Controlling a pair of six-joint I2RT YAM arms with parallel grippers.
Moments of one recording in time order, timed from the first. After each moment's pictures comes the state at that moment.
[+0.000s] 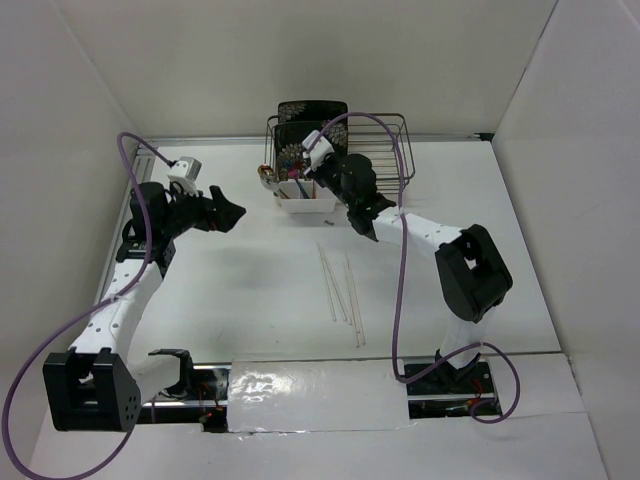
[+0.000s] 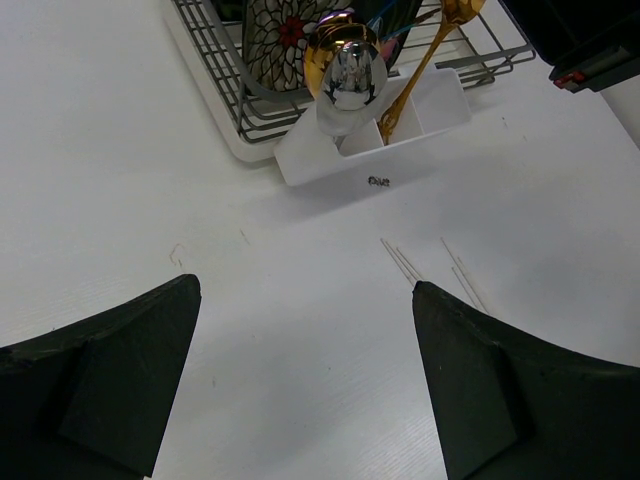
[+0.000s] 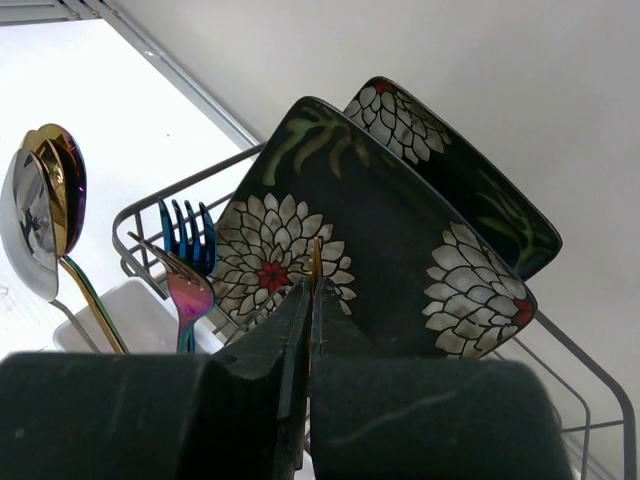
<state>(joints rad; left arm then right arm) 0.02 1.10 0.83 -0.04 0.56 -0.19 0.61 1.79 1.24 0.58 -0.01 -0.46</state>
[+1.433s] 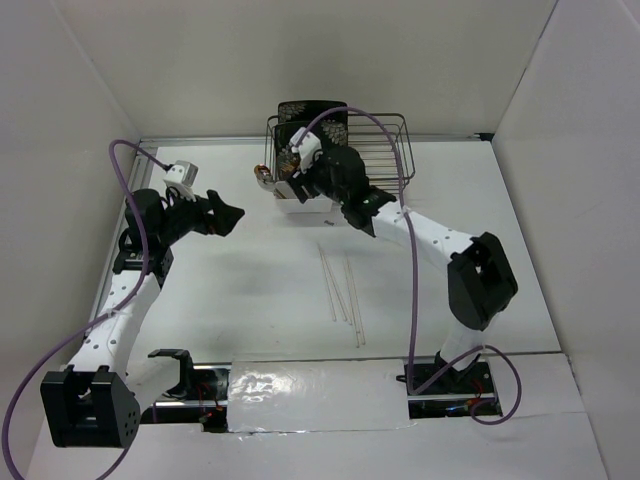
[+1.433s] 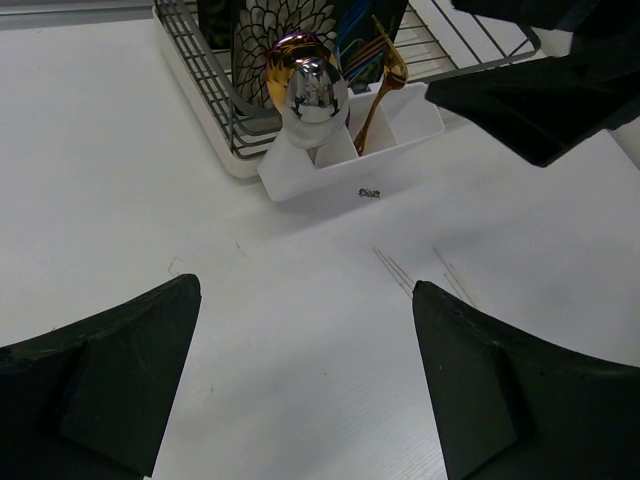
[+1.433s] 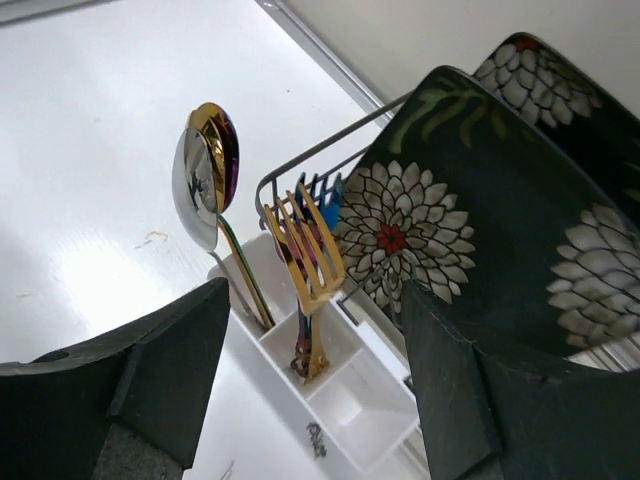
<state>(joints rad) 0.02 1.02 0.78 -0.01 0.57 -0.19 0.66 1.75 1.36 0.21 -0.08 -0.30</state>
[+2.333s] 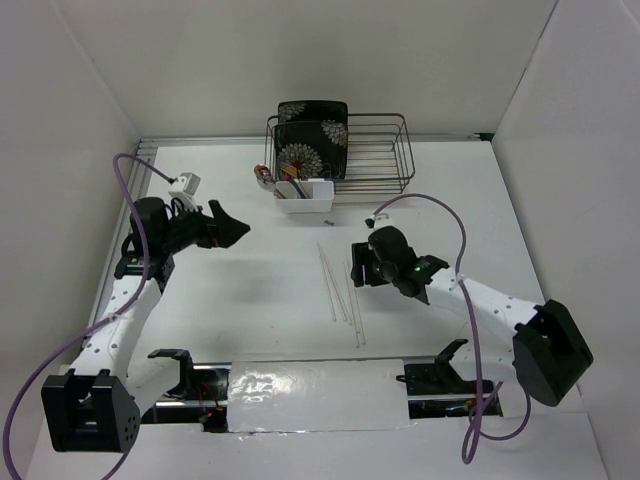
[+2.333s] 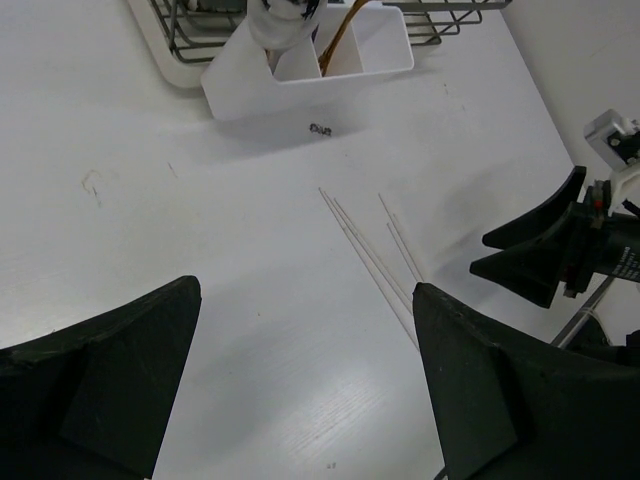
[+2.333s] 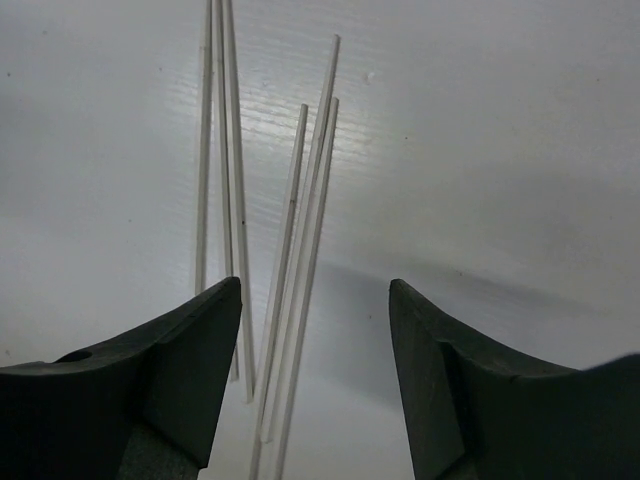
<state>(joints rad) 0.02 1.00 0.74 -0.11 0.64 -0.32 0.66 1.19 0.66 -0.27 0.12 0.43</state>
